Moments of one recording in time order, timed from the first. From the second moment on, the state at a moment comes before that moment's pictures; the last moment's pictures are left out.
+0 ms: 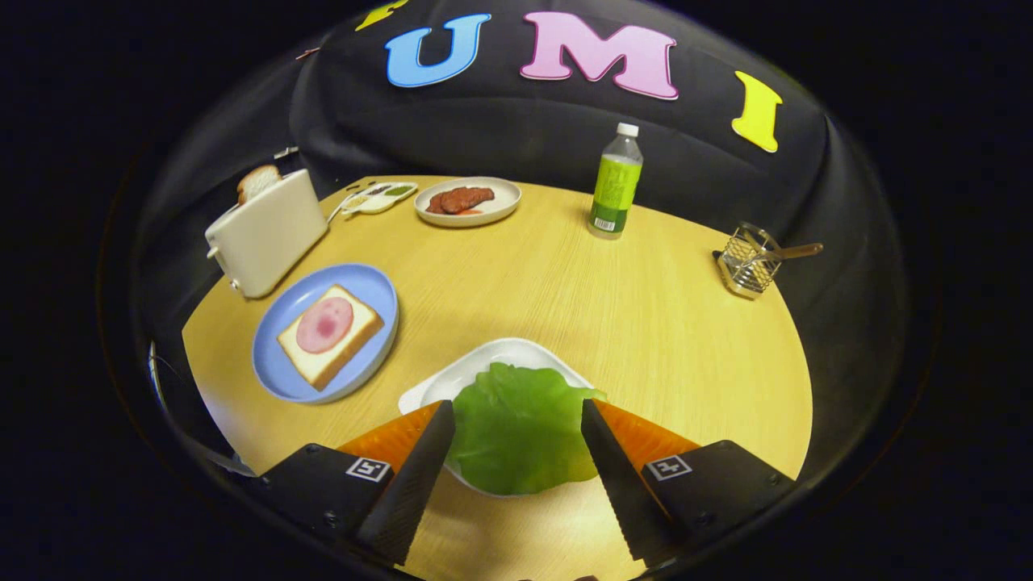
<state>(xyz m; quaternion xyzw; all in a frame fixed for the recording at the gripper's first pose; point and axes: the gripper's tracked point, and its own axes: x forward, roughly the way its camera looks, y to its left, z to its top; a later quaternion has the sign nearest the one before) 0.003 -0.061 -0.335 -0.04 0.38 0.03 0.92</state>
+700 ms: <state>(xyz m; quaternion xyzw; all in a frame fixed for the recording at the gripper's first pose) 0.011 -0.058 -0.368 -0.06 0.41 0.08 0.91</state>
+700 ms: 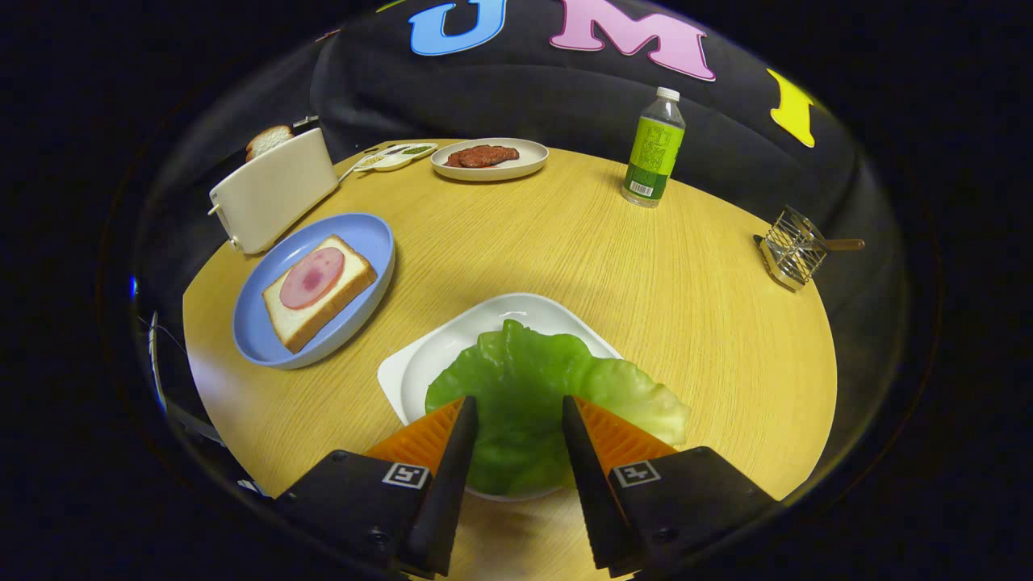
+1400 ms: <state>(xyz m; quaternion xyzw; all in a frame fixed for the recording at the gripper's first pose) 0.007 -0.043 -0.366 -0.08 0.43 0.13 0.89</state>
